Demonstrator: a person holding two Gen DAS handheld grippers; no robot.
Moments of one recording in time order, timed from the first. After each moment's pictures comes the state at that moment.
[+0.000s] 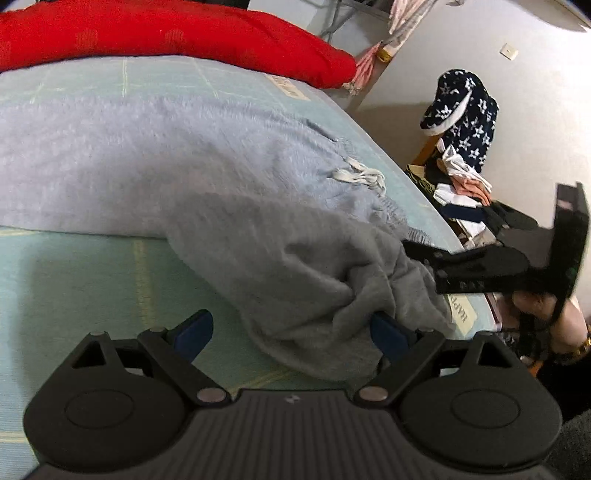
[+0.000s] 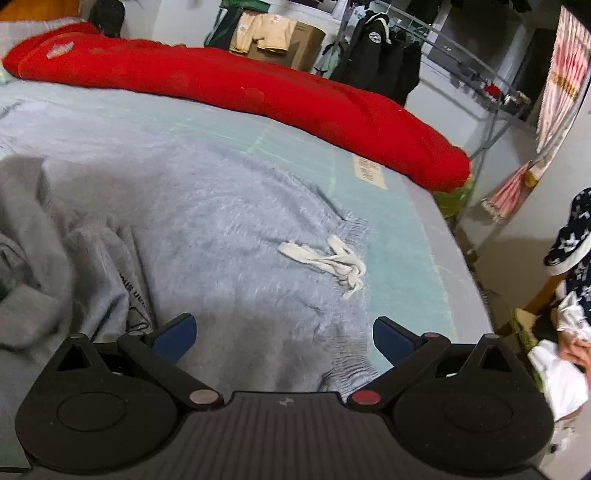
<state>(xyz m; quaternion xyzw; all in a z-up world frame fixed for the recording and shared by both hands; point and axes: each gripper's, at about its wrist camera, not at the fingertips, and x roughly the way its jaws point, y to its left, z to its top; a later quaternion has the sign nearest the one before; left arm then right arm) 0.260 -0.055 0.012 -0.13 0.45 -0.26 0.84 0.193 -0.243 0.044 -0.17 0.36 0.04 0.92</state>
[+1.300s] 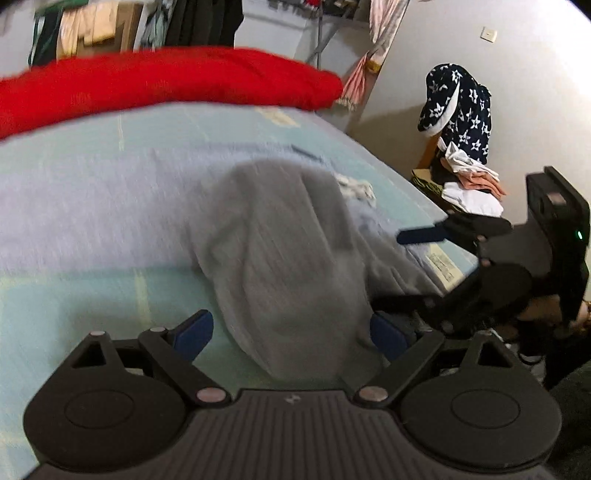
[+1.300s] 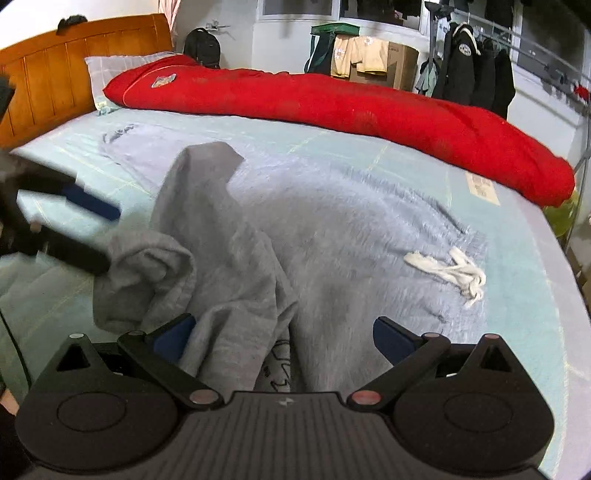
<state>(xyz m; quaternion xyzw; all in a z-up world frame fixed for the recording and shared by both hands) 0.210 -0.091 0.046 -0.06 0.40 -0.24 0.88 0.171 -0.239 0.045 -0.10 0.35 0.23 0.90</state>
